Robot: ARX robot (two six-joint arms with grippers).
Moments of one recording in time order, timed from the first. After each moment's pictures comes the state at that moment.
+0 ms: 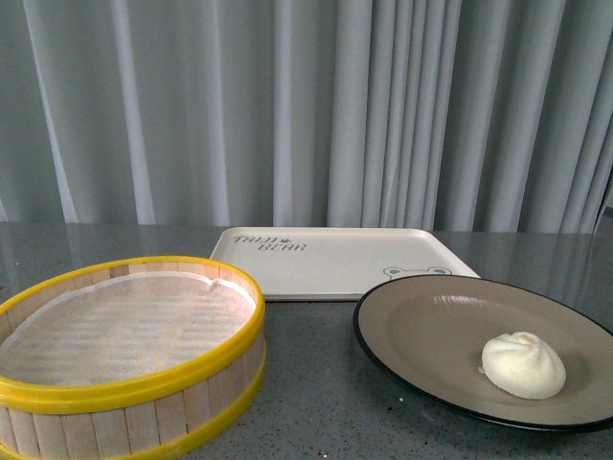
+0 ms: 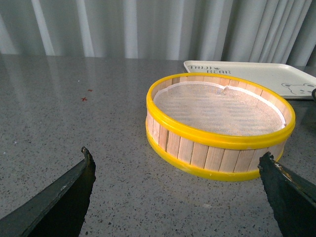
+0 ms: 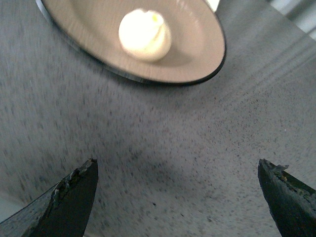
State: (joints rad) left arm 0.00 0.00 0.03 0.00 0.00 0.00; right arm 0.00 0.64 0.37 -0.22 -0.14 -0.56
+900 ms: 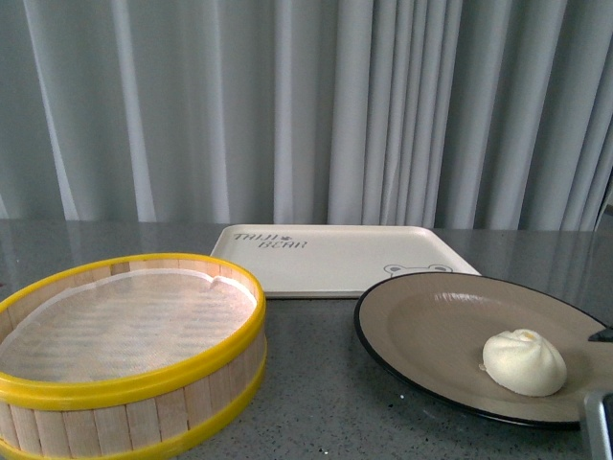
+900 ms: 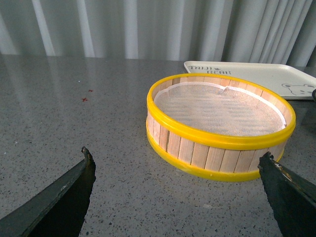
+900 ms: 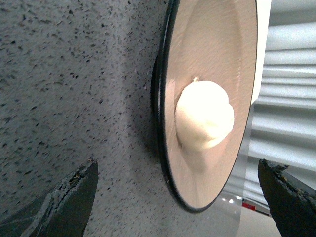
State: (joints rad) left arm 0.00 0.00 0.03 0.00 0.00 0.00; right arm 0.20 1.17 0.47 0.19 -0.08 -1.43
